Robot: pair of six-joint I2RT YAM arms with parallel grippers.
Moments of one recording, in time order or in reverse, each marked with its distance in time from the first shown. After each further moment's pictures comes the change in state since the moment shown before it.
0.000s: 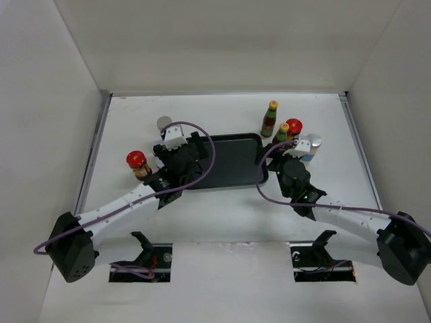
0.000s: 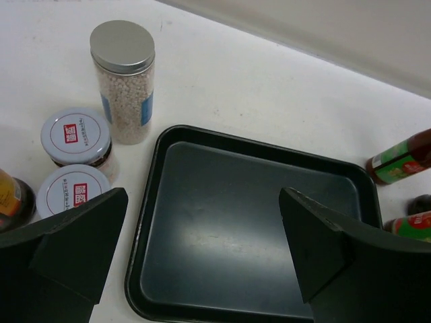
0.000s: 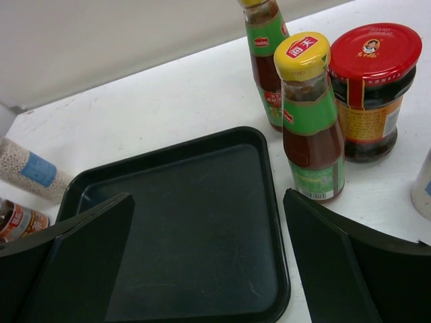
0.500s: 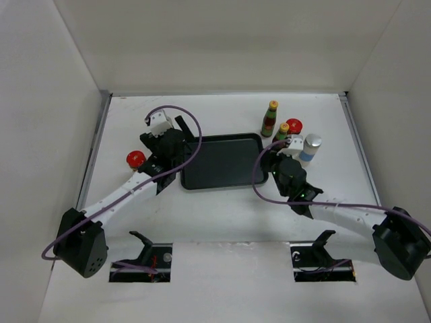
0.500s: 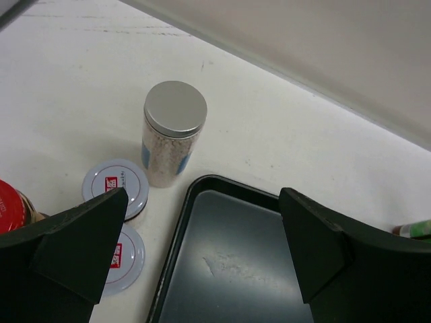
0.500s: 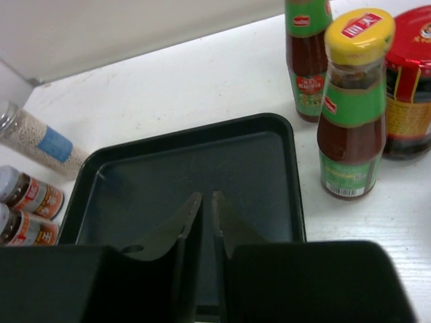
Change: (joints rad) left arm 0.227 0.066 0.064 0.050 0.087 0.031; right arm 0.012 0.052 0.022 0.003 -0.076 -0.005
